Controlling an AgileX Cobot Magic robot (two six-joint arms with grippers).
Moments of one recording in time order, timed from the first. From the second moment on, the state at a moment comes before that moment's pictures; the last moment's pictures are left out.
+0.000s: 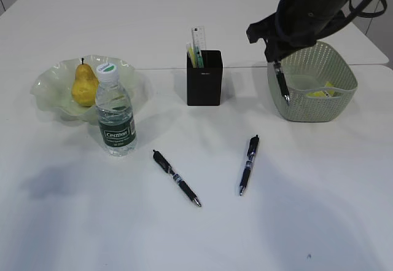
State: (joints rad) left arm 0.03 1.24 -0.90 -0.11 0.96 -0.09; right arm 0.28 1.88 -1.65 -0.03 0.91 0.02
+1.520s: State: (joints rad) left arm 0.03 1.24 -0.90 -0.11 0.92 -0.09; right arm 0.35 2.28 -1.83 0.07 -0.05 -0.09
